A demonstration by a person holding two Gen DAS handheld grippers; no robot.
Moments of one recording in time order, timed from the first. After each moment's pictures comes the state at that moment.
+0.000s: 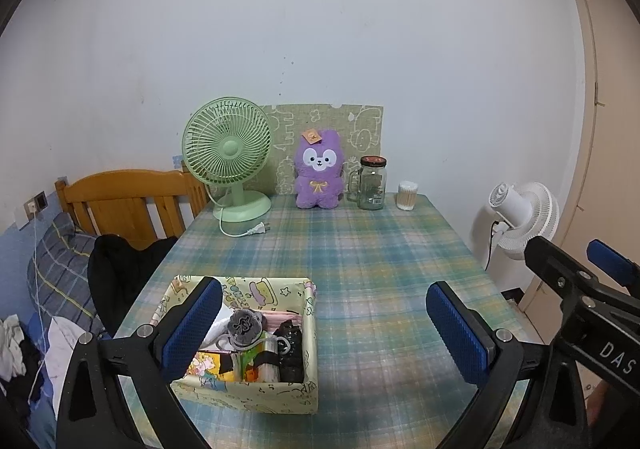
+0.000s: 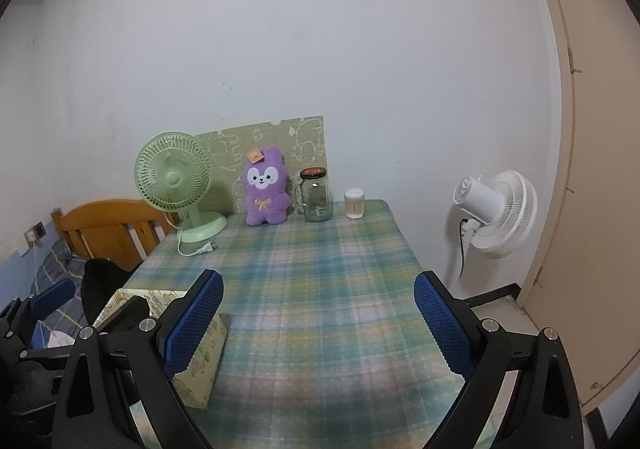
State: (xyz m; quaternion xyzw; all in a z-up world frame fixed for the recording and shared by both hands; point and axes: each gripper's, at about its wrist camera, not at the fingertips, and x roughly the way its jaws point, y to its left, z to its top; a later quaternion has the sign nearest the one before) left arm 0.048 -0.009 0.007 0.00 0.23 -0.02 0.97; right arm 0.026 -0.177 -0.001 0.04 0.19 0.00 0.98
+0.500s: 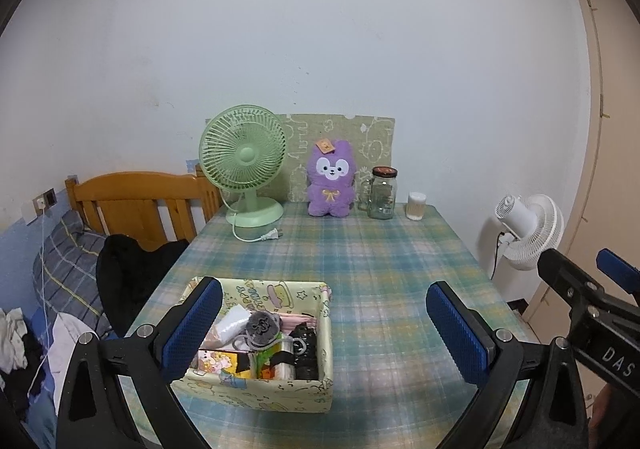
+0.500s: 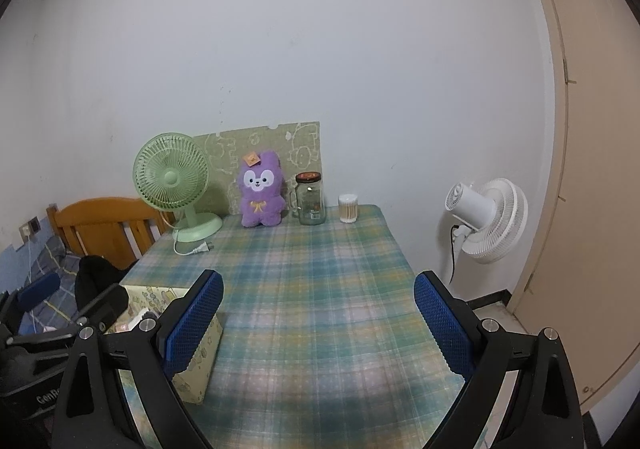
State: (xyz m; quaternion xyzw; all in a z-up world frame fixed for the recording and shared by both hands) left arm 0.035 0.007 0.014 -0.01 0.22 0.00 0.98; right arm 0.014 -0.170 0.002 0.02 0.18 -0.01 0.98
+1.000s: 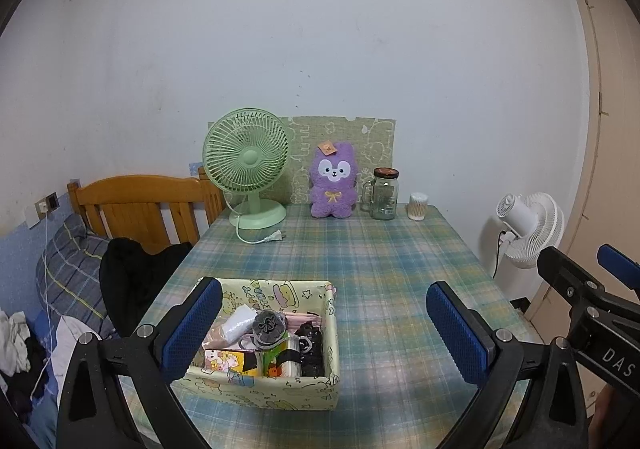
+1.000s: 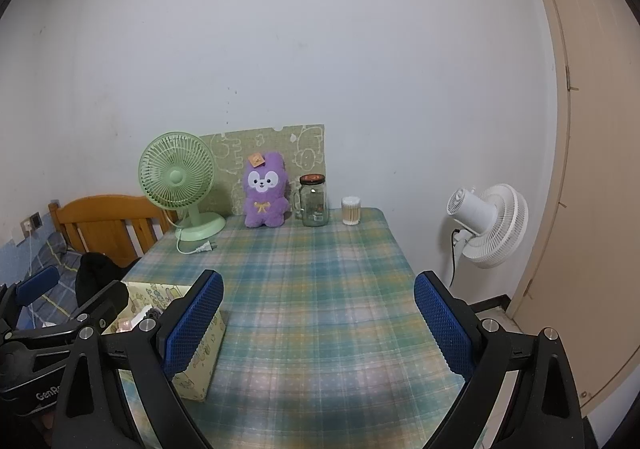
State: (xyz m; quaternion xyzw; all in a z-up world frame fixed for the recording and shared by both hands) left arm 0.029 0.009 0.013 0.00 0.21 0.00 0.98; right arm 0.008 -0.165 0.003 0.02 0.17 0.00 0.98
